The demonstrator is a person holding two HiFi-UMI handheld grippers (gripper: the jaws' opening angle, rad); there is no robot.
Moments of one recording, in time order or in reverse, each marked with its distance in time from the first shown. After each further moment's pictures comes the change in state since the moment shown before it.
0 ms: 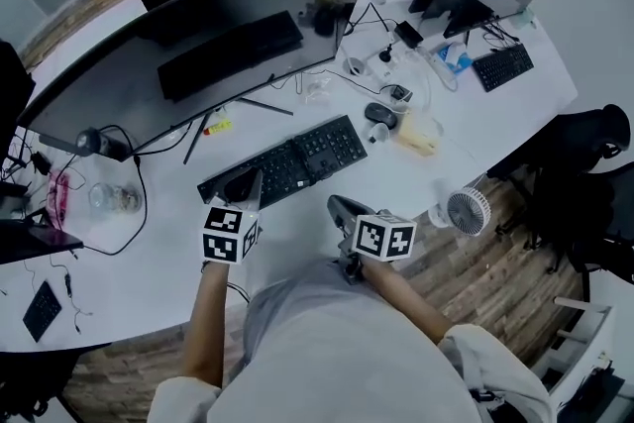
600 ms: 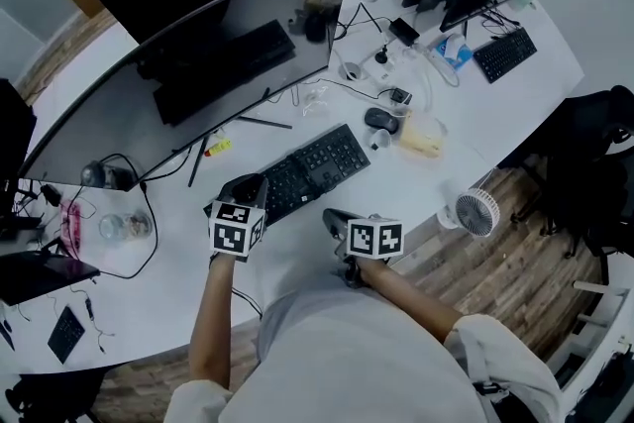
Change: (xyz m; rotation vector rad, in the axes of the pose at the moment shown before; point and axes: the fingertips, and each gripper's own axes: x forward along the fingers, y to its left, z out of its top) left arm 0.062 0.012 -0.023 0.052 0.181 -0.049; right arm 0.037 -0.021 -0.023 0.108 0.130 0.011
